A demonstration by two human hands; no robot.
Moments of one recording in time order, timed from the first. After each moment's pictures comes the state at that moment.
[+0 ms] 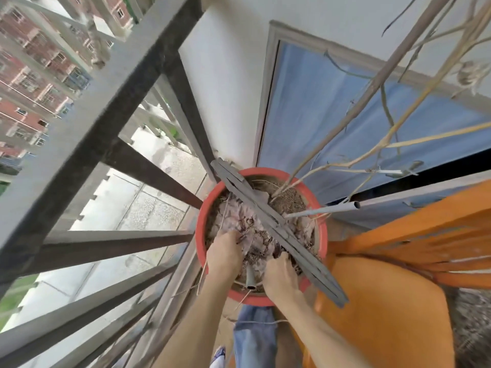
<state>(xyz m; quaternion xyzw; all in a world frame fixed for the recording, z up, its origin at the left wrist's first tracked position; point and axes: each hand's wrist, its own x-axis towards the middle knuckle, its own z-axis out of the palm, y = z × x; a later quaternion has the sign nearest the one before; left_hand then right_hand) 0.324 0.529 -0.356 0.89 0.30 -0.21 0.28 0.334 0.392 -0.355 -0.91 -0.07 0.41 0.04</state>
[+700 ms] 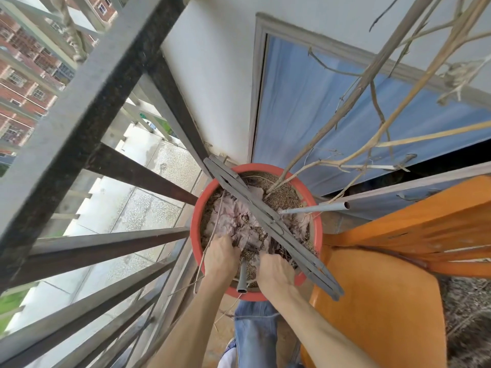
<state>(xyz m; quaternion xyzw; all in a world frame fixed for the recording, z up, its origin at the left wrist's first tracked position) 0.320 0.524 -0.355 0.88 0.30 -0.24 0.27 0.336 0.394 -0.349 -0.92 -0.11 0.38 0.05</state>
